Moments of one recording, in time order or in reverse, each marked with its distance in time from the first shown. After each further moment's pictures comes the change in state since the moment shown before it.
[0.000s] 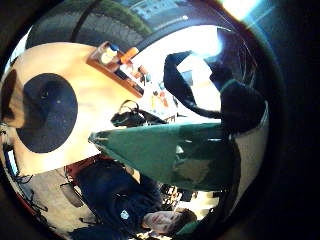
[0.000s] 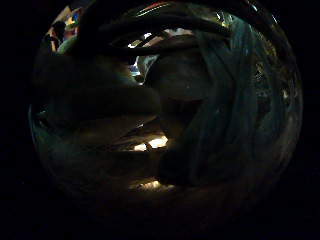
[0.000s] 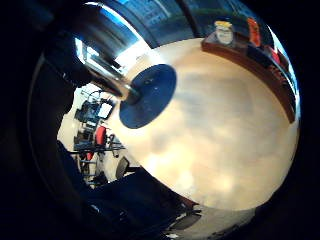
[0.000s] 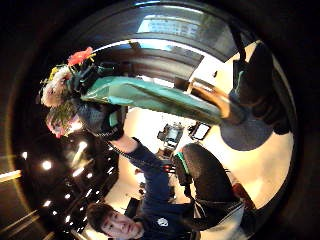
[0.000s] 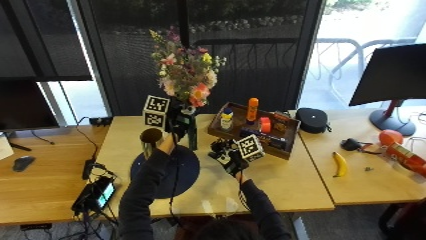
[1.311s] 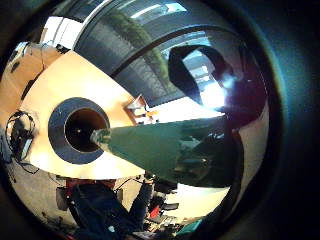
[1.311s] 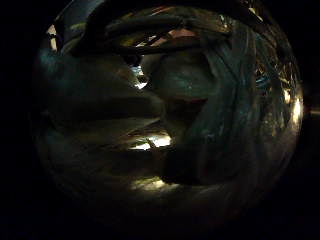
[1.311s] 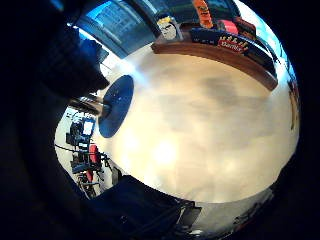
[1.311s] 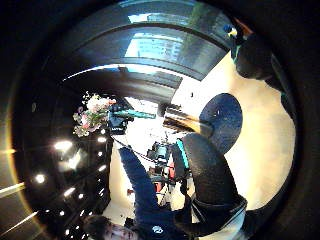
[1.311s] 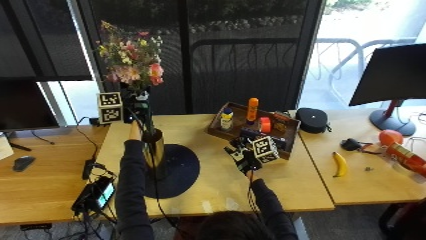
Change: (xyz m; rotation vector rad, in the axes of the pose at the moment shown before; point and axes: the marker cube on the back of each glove) left arm 0.007 -0.038 -0.205 0.584 -0.034 -0.049; right arm 0.068 0.007 -0.074 0.151 0.112 0.207
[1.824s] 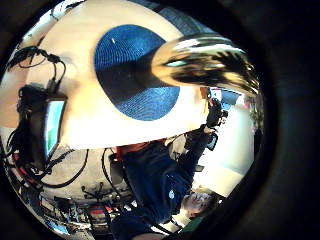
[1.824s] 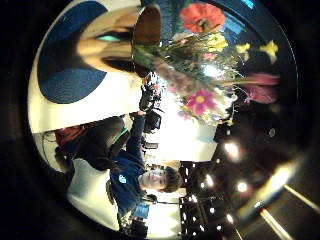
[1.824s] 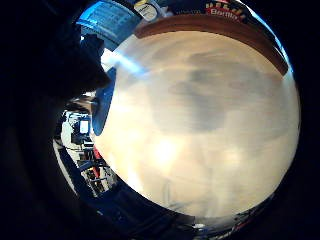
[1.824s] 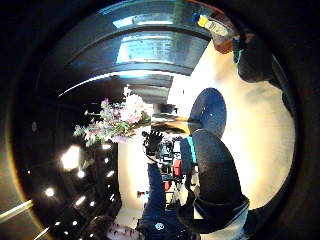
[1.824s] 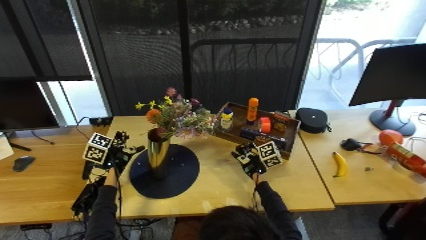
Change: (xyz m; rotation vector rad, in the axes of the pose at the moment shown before) left arm -0.270 0.055 -0.063 -0.516 -0.351 -0.255; right arm 0.036 -0.002 -0.004 0.031 0.042 -0.126
